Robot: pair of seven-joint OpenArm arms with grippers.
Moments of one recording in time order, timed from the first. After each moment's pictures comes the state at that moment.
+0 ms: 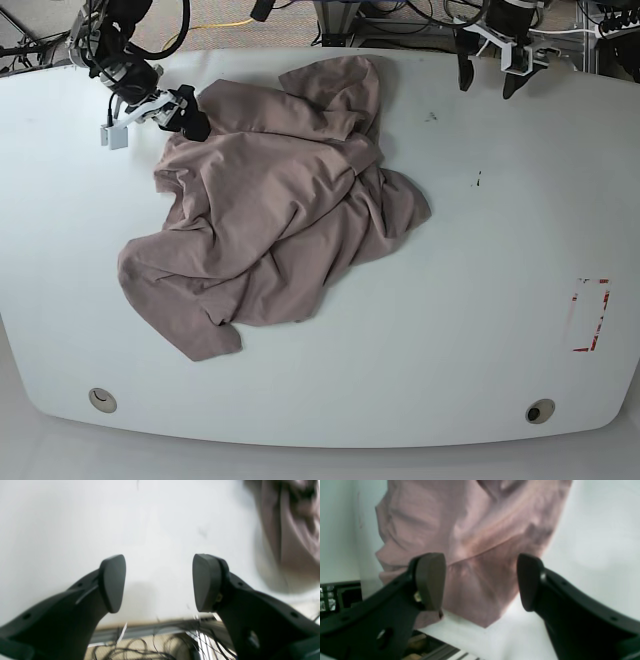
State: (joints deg) left arm 52.6 -11.0 -9.4 106.4 -8.3 -10.7 -4.7; right arm -22.9 4.6 36.0 95.7 58.9 27.6 -63.4
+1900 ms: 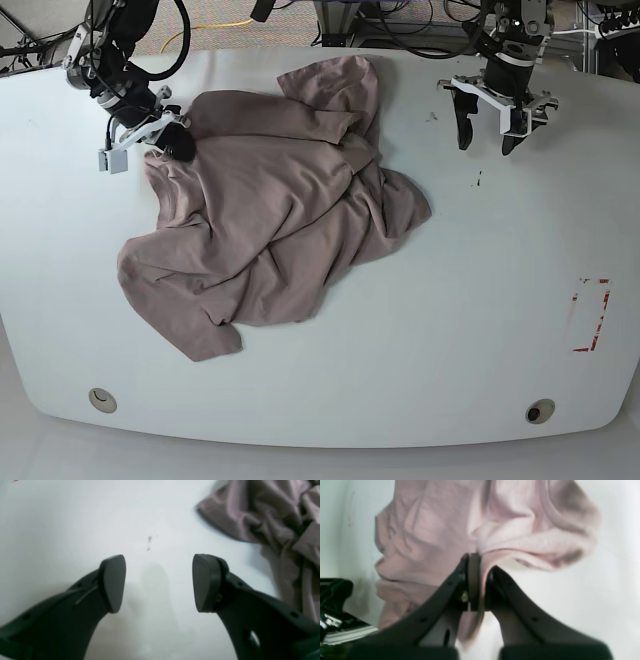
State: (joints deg) left arm 36.0 -8.6 -9.0 107.2 -8.5 -10.5 9.4; right arm -19.7 5.0 34.8 100.7 52.7 27.6 -62.8
